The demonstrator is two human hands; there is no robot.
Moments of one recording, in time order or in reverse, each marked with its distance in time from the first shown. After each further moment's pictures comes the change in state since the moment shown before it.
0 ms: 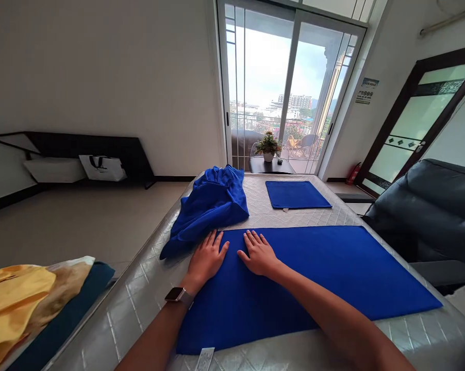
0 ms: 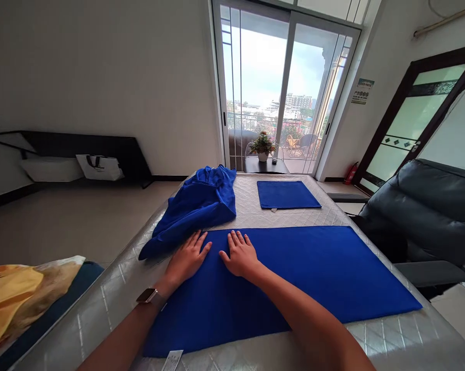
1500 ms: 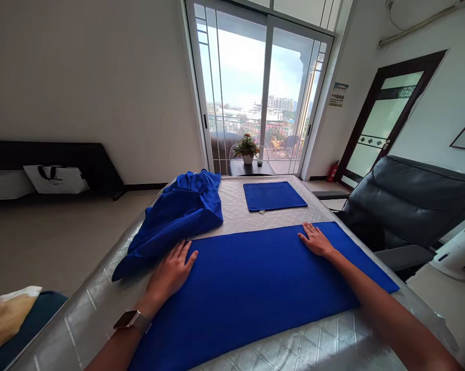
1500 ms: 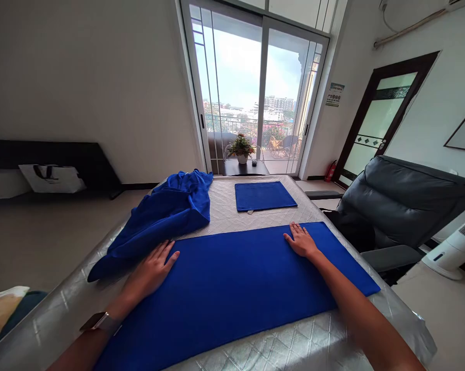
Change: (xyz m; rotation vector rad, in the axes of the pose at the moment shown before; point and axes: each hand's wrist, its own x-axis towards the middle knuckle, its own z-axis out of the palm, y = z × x) left_hand 0.014 -0.029 0.029 0.001 -0.020 -0.004; right_hand -0.110 0.295 -0.069 -0.194 0.055 0.451
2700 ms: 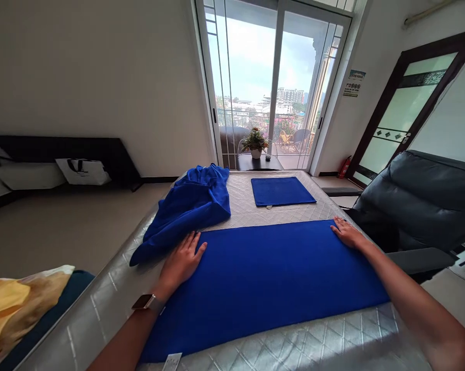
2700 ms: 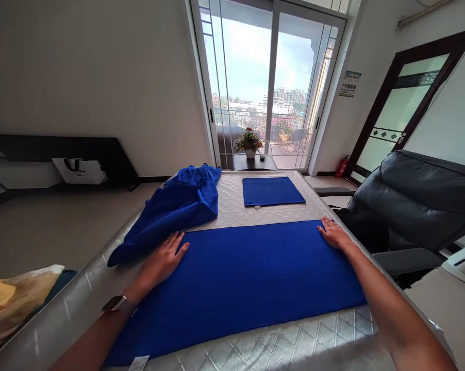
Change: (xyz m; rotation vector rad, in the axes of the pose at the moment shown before) left_hand -0.005 0.016 -0.016 -0.007 -0.022 -0.023; right_hand 0.016 0.127 -0.005 -0.099 0.019 0.072
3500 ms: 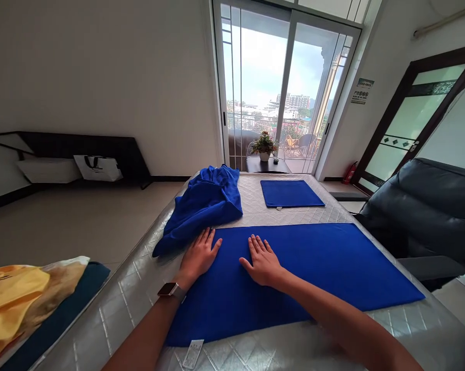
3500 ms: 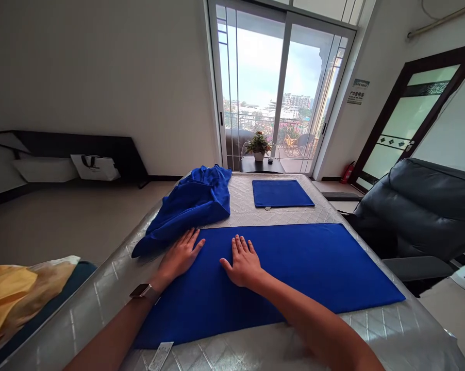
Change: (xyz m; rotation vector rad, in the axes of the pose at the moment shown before) left_hand -0.004 0.007 -0.003 0.026 0.007 0.024; right_hand -0.106 -0.398 -0.016 0.316 -0.123 -0.489
